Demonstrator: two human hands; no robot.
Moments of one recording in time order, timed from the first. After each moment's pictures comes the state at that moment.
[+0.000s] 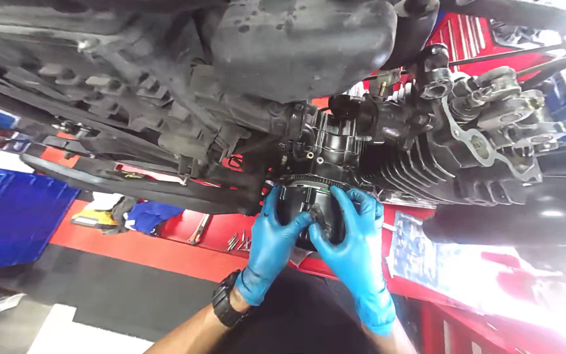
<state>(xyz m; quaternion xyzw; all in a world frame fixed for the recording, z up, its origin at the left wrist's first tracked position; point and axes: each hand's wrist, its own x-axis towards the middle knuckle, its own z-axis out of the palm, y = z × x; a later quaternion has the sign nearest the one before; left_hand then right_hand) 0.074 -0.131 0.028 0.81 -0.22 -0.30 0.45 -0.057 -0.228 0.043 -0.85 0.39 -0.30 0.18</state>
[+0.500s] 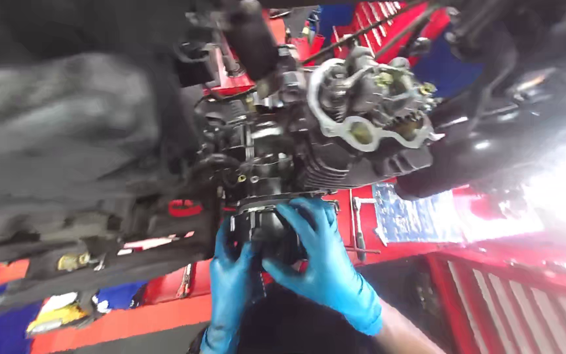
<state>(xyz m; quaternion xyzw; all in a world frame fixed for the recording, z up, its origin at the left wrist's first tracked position) 0.068 -0.132 0.030 0.77 -0.23 -0.28 0.53 -0.078 -0.230 0.048 -0.83 0.34 -0.36 0.27</state>
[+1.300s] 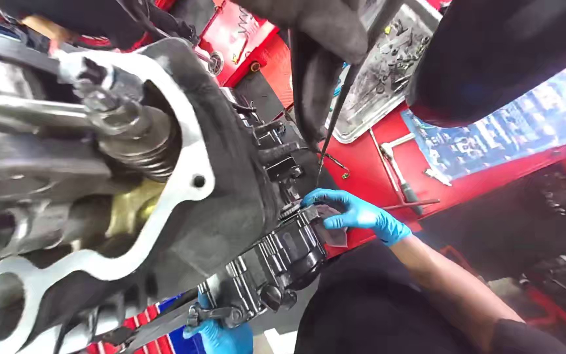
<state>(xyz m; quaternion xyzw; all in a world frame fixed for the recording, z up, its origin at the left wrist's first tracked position) 0.048 -0.127 0.030 0.71 -0.25 -0.24 0.61 -0.155 -0.299 -0.161 -0.44 0.07 -0.35 0.82</state>
